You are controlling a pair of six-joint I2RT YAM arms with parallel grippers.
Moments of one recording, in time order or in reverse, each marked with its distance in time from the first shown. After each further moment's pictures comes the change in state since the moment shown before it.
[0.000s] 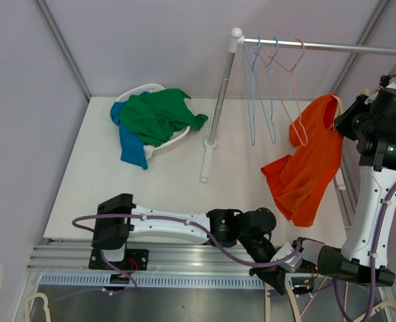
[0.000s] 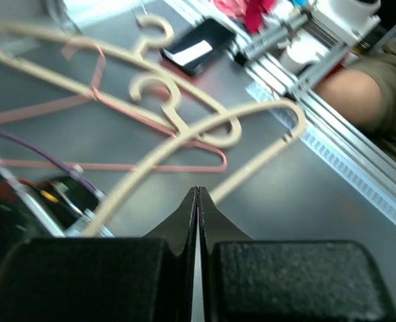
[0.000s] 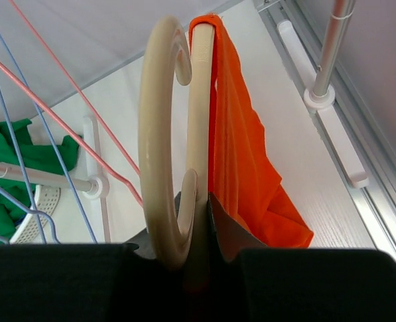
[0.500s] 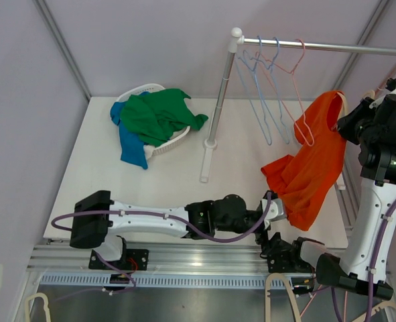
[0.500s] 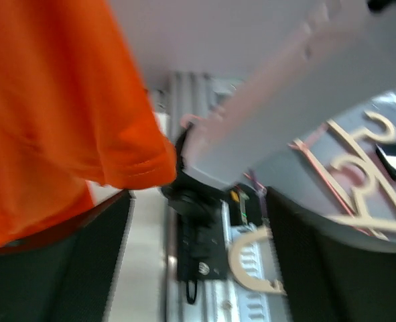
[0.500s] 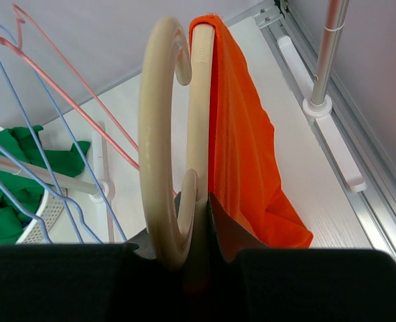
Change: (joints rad) left arm 0.072 -0.140 -0.204 0.243 -0.673 -0.123; right arm 0.000 -0.068 0.004 -0.004 0.013 0.002
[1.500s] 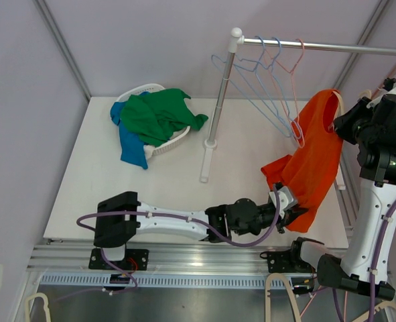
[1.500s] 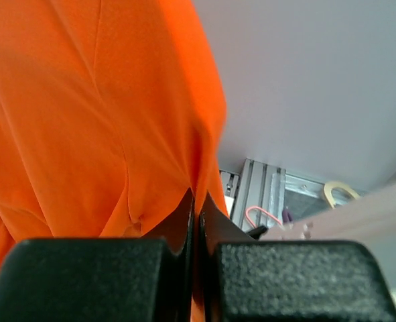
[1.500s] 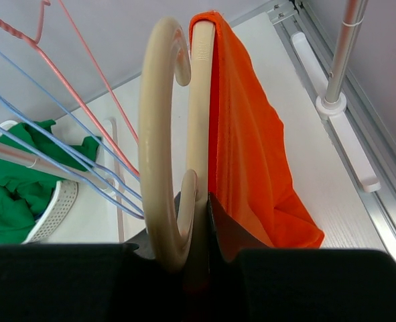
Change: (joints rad) left arm -0.019 0.177 0.117 0.309 -0.393 -0.029; right arm 0.025 -0.008 0.000 0.000 -0.013 0.024
